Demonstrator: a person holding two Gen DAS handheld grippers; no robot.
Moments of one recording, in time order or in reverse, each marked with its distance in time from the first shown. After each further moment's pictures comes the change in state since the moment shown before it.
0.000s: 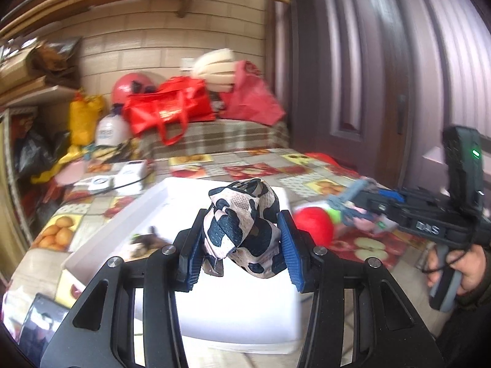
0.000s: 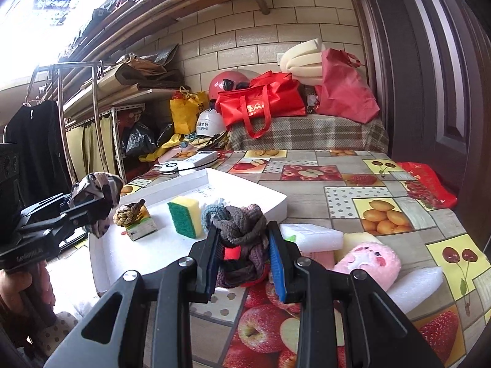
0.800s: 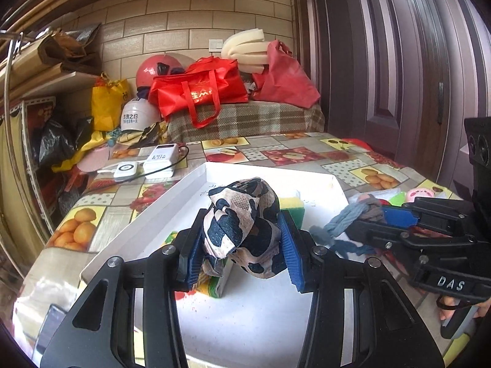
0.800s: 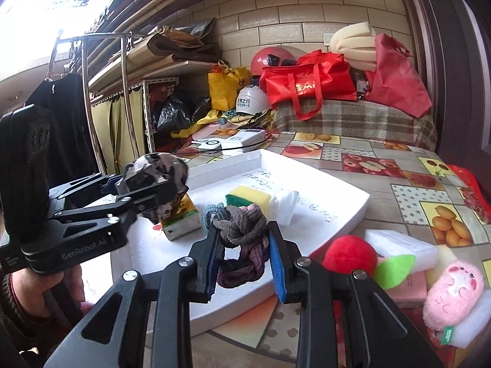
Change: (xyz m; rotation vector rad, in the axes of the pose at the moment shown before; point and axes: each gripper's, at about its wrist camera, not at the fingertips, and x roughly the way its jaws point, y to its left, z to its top) left arm 0.049 0.036 -0.004 0.022 0.079 0.116; right arm 0.062 0.066 0.006 -0.081 0.099 0.137
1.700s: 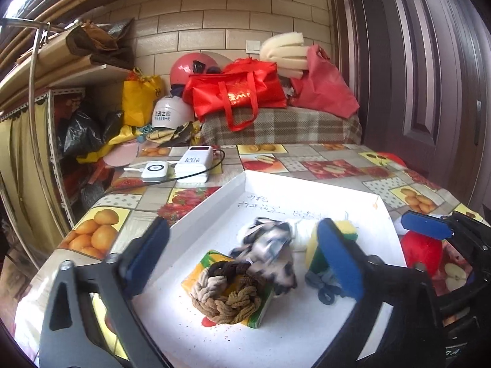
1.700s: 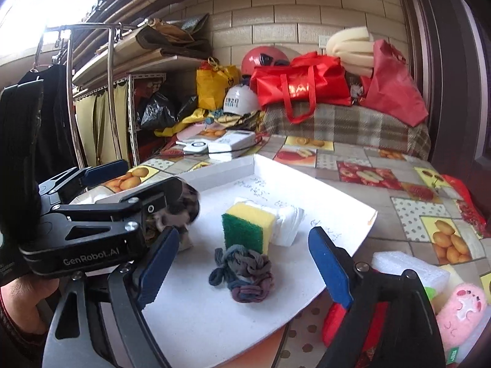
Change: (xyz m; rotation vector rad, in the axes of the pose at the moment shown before) left arm 0.026 0.028 0.010 -0.098 -0.026 0.144; right arm 0.030 0.011 0.015 -0.022 -0.013 -0.100
